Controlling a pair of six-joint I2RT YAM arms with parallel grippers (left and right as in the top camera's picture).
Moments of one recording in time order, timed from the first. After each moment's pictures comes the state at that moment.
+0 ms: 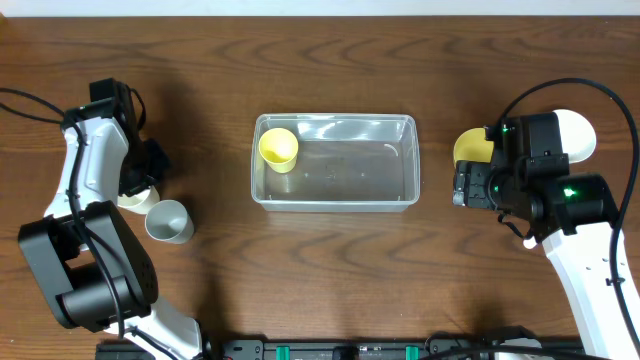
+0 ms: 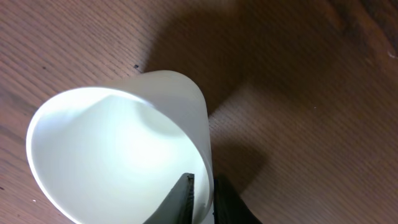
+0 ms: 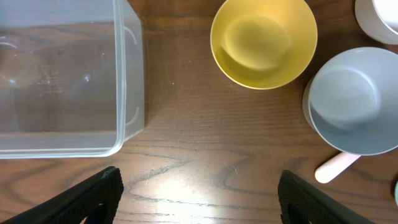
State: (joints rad) left arm 0.28 1.83 1.35 -1.05 -0.11 -0.35; right arm 0.14 1.20 1.14 -1.06 0.02 0.25
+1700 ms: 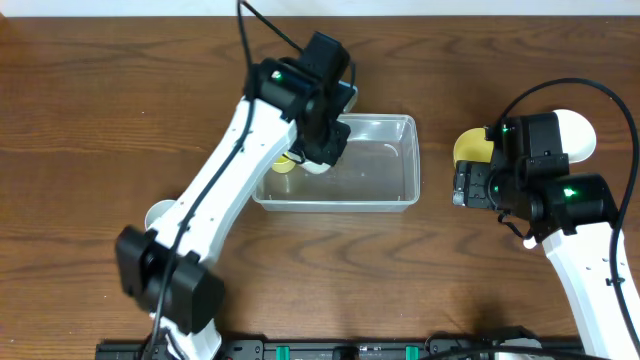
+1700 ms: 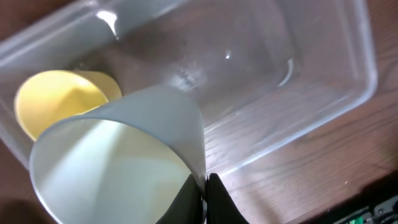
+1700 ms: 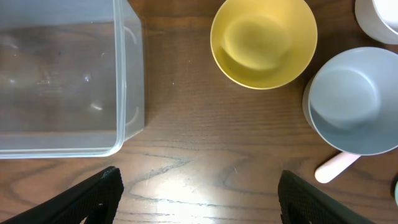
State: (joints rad) left arm -0.53 1.88 1.87 -1.36 0.13 -0.06; right arm 0.14 1.20 1.14 -1.06 0.02 0.25
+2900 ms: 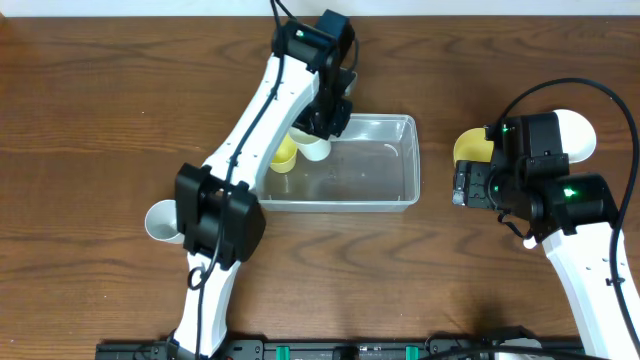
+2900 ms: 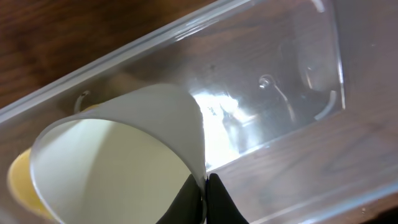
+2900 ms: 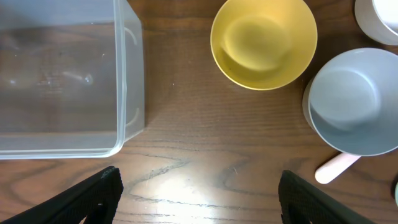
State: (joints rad) left arm -0.47 2.25 2.23 -1.50 0.13 -0.03; right arm 0.14 1.20 1.14 -1.06 0.02 0.25
